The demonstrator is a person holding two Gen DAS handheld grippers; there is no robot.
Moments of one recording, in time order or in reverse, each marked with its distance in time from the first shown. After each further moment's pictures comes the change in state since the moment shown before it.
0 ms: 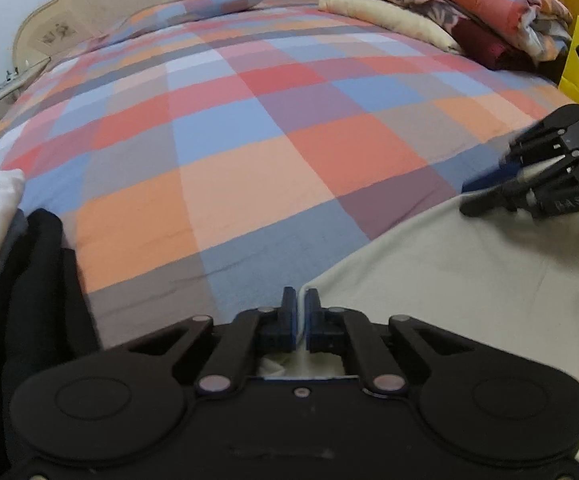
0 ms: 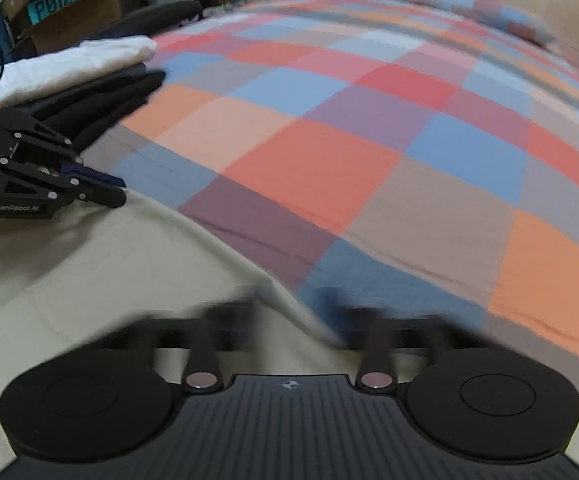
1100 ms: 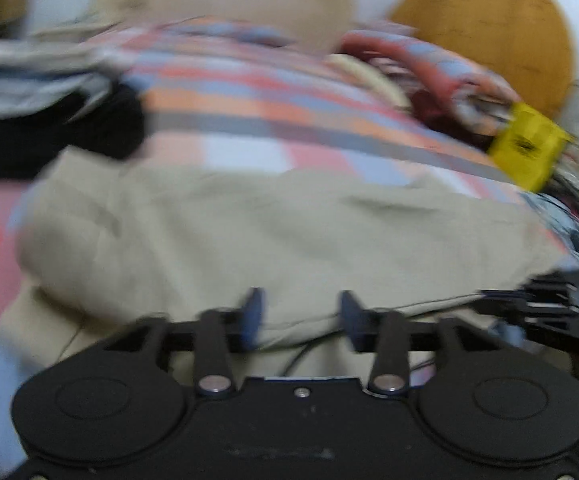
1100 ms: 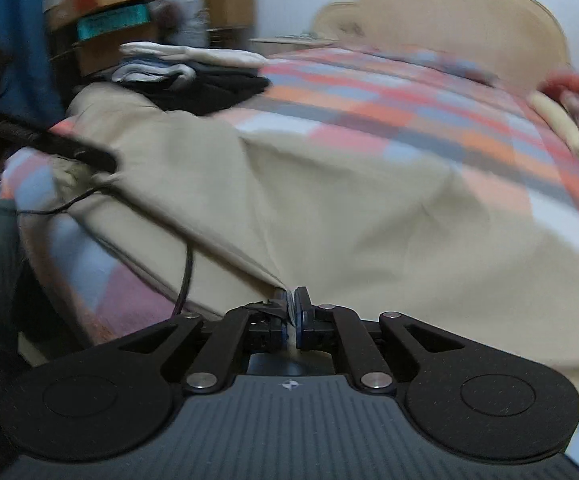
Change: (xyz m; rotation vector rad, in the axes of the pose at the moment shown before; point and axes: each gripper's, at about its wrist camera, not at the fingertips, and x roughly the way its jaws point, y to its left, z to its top) left arm -0.232 -0.122 -0.239 -0.358 -0.176 -0.079; right arm -0.176 0.191 -0.232 0.048 -0.216 -0.132
